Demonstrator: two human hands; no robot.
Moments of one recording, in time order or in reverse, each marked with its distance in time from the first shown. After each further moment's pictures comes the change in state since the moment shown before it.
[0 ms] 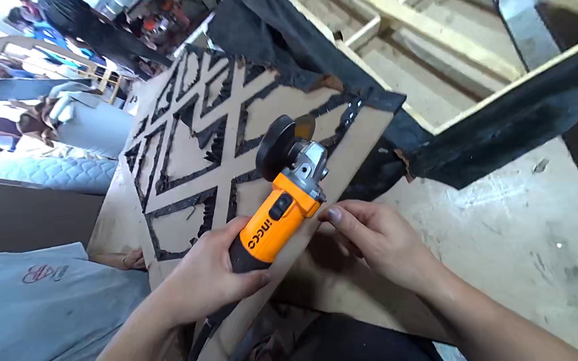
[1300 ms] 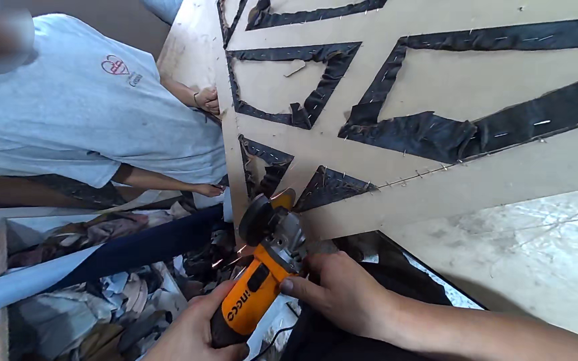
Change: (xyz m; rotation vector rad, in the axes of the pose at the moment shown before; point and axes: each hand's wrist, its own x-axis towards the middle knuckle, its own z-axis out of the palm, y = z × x) left_hand -0.334 -0.150 0.109 -0.436 0.019 -0.591; right_hand -0.060 0.067 0.280 -0.267 -1.074 0.357
